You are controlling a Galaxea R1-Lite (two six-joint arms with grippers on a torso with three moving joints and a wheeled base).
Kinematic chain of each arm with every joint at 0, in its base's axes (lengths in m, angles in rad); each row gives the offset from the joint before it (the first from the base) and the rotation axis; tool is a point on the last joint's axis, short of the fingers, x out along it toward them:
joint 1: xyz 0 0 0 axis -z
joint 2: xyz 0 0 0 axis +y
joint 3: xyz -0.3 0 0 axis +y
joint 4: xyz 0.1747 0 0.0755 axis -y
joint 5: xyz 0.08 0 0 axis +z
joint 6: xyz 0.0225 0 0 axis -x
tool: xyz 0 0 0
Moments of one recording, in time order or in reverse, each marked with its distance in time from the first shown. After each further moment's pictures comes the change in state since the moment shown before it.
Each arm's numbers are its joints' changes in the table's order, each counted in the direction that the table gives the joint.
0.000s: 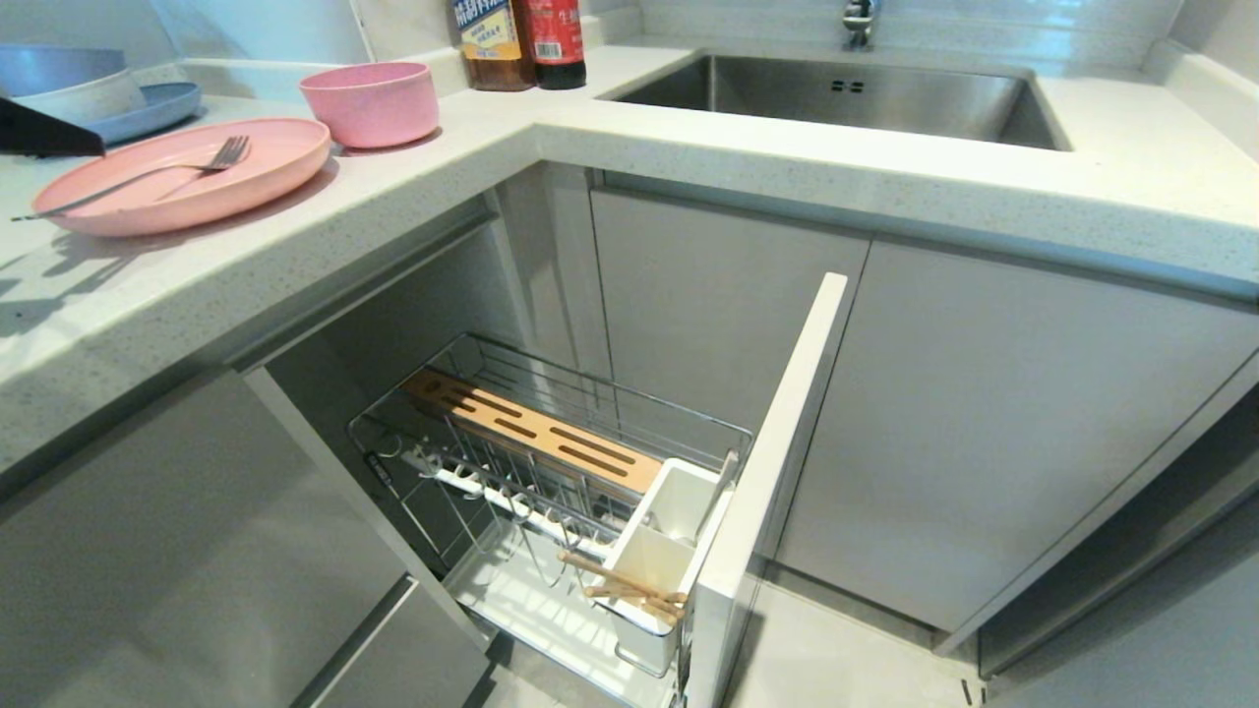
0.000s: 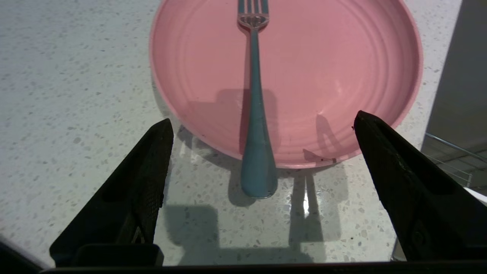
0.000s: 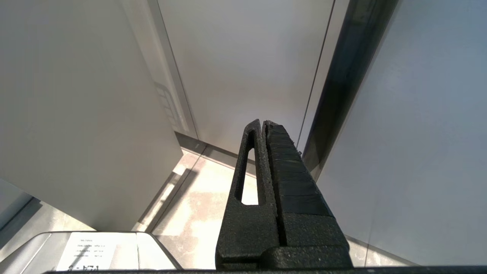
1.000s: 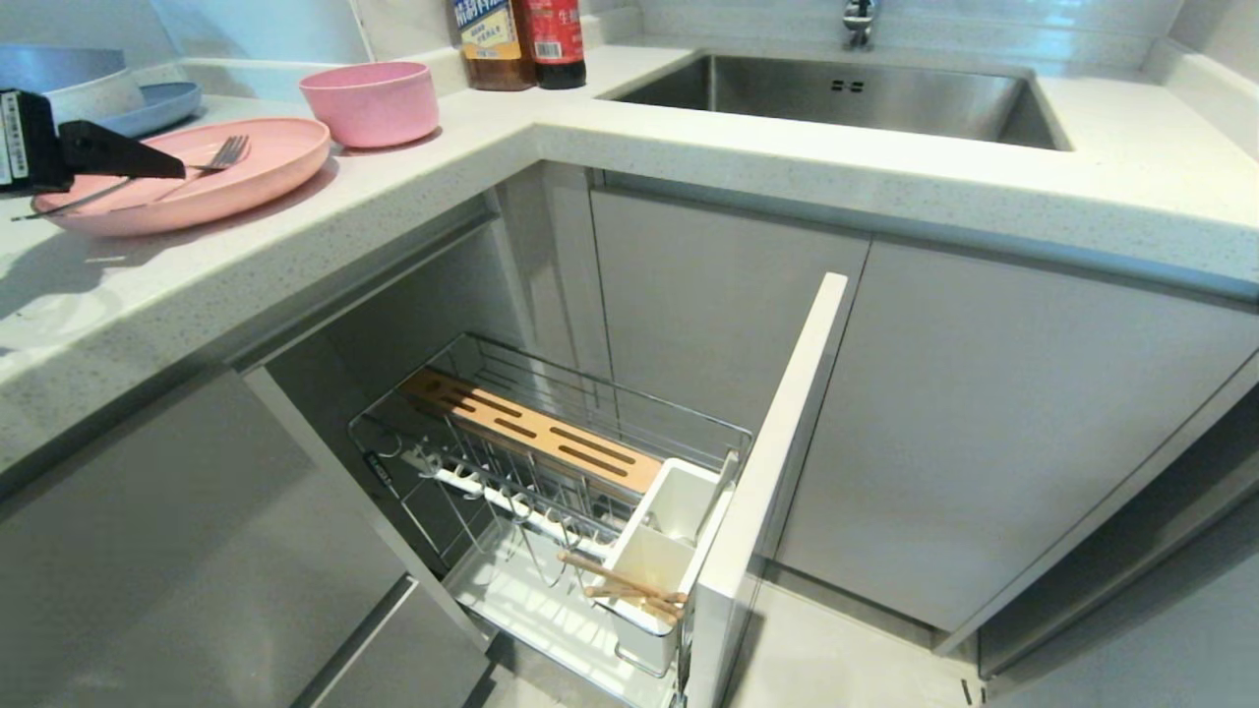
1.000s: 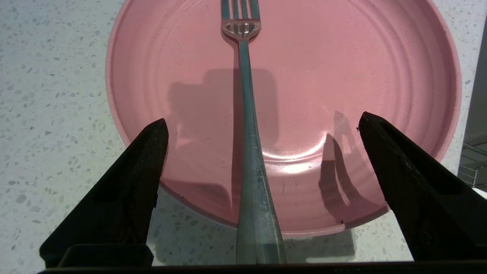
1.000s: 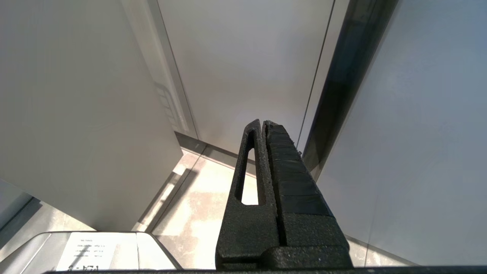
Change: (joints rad) left arm 0.041 0.114 -0.039 0.033 -0.014 -0.021; right arm 0.000 0.000 0.000 0.000 0.000 0.000
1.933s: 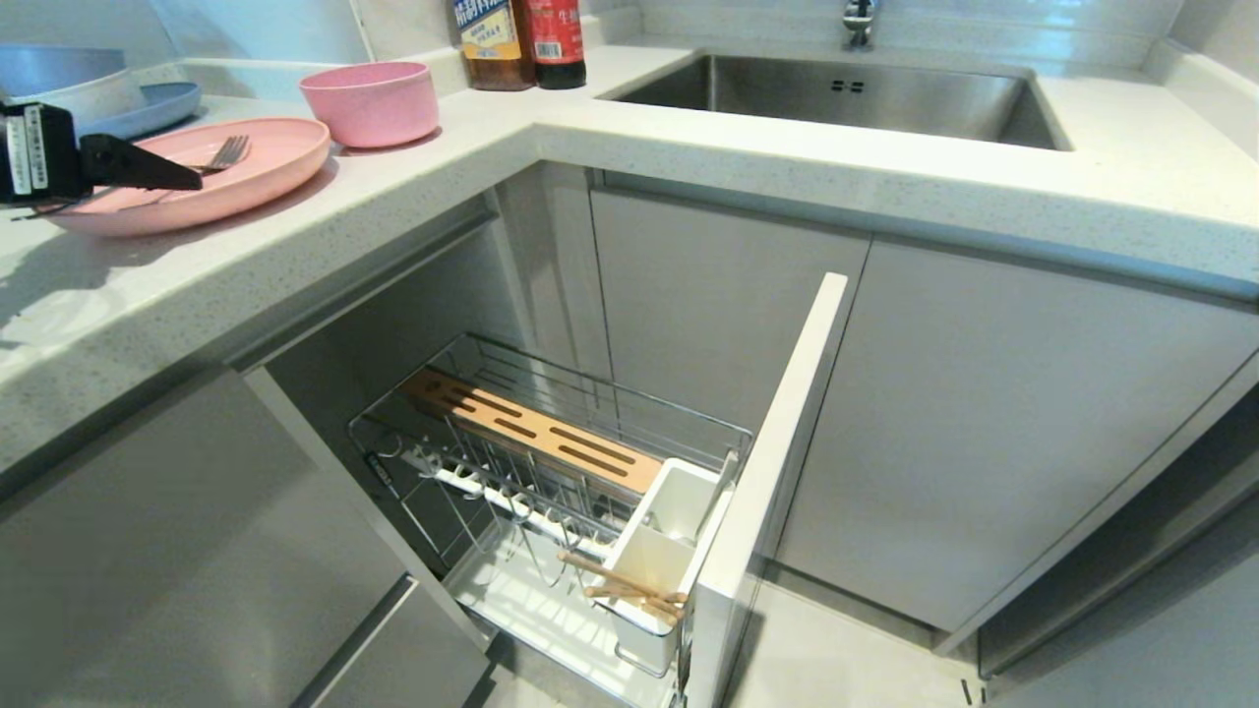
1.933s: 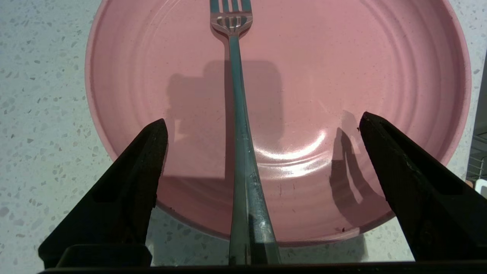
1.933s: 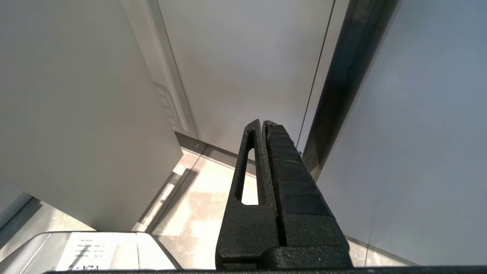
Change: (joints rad) left arm 0.011 0.015 0.000 -0.008 0.000 -0.029; right arm 0.000 0.000 0.000 0.000 0.000 0.000
